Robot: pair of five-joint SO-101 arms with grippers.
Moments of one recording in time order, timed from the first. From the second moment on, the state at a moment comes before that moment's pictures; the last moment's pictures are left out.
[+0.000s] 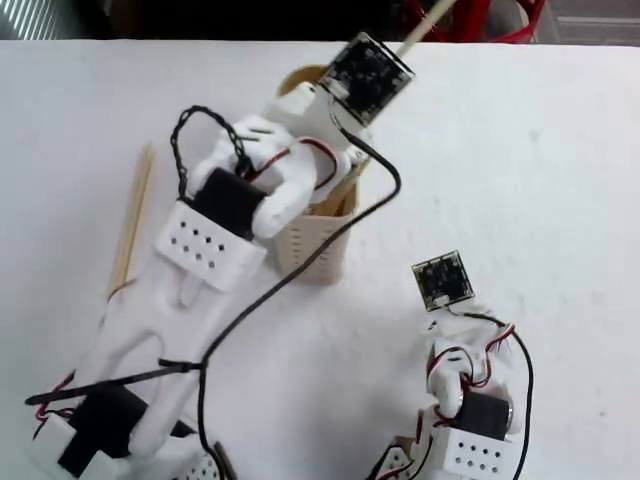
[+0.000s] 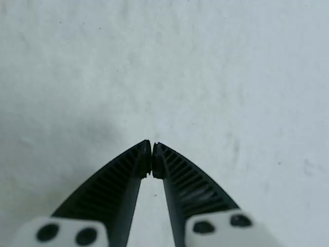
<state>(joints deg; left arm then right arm) 25.7 -12.3 -2.2 52.6 -16.4 10.3 -103.0 96.4 61.1 36.5</state>
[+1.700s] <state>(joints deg) 23.0 -30.3 22.9 40.0 -11.6 10.3 -103.0 96.4 61.1 36.5</state>
